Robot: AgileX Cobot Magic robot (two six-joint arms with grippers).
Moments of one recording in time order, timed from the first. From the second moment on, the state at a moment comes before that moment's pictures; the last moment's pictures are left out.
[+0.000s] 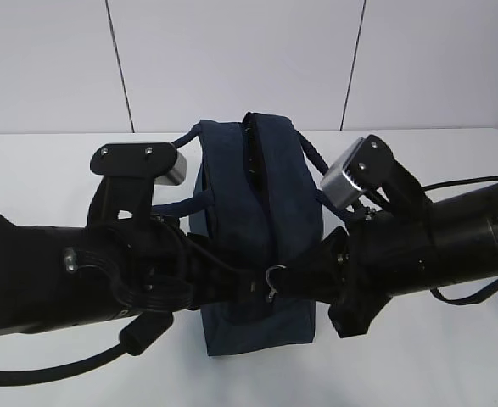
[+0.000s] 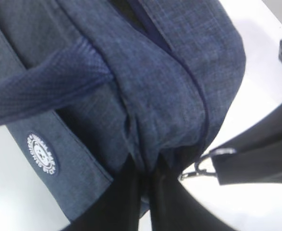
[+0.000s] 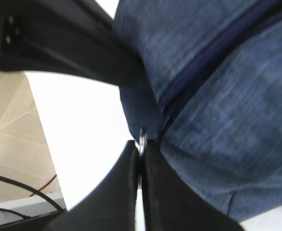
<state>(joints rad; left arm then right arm) -0.97 1.53 -0.69 -0.97 -0.16 0.40 0.37 1.53 -0.71 1.47 0.70 -1.76</state>
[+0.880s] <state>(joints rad) -0.97 1.53 -0.69 -0.97 -0.17 0.40 0.37 1.47 -0.79 1.36 0.70 -1.55</state>
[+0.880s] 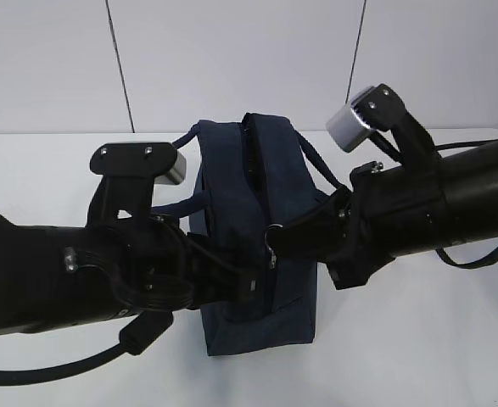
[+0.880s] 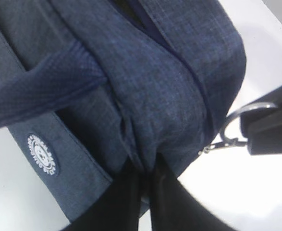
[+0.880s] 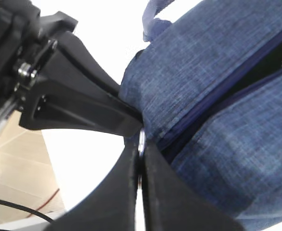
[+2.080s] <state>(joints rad) -0.97 1.53 -0.69 -0.97 -0.17 0.40 0.37 1.47 -0.84 1.36 0.67 -1.36</state>
